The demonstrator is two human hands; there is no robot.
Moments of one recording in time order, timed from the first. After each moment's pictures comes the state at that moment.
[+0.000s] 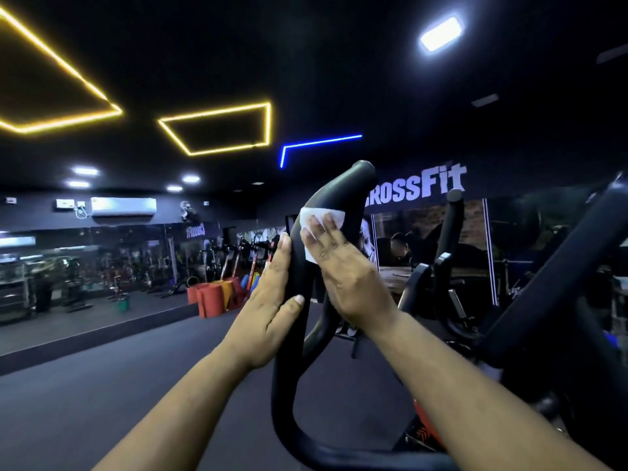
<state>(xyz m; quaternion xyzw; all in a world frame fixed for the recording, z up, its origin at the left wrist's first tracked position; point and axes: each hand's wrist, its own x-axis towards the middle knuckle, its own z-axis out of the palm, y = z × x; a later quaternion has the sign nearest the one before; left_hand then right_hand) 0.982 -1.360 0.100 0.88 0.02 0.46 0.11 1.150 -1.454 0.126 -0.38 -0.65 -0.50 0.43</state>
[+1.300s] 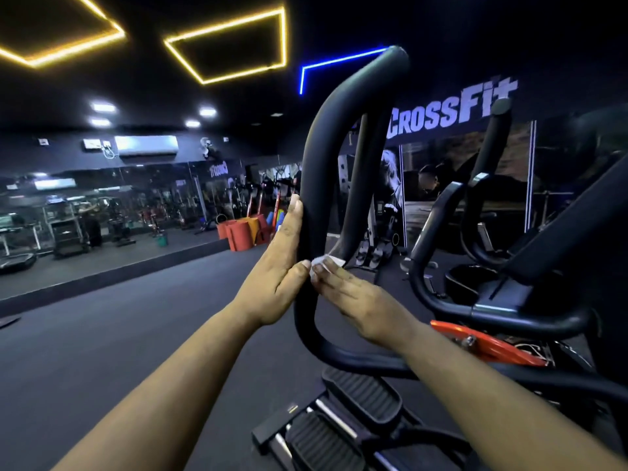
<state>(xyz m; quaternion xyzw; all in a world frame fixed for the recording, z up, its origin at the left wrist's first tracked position) 0.959 -1.354 0.042 0.90 0.04 0.42 0.09 1.160 -1.433 -0.037 -0.42 -0.78 -0.35 0.31</state>
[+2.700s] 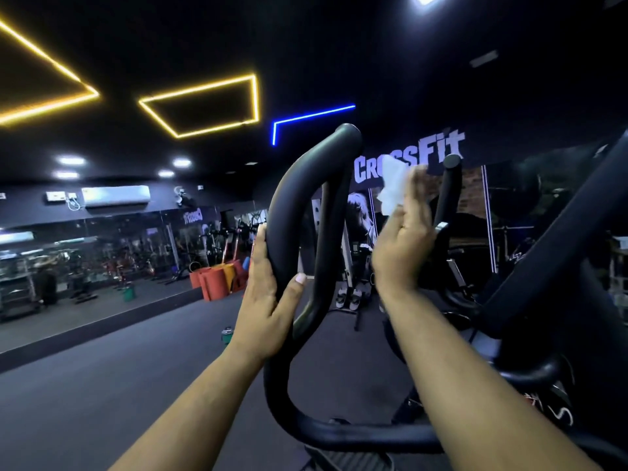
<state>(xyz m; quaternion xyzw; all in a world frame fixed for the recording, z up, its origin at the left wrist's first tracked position) 1.019 -1.360 0.073 0.82 0.07 0.55 0.16 1.209 -1.447 0.122 -0.41 -0.32 -0.43 0.74</state>
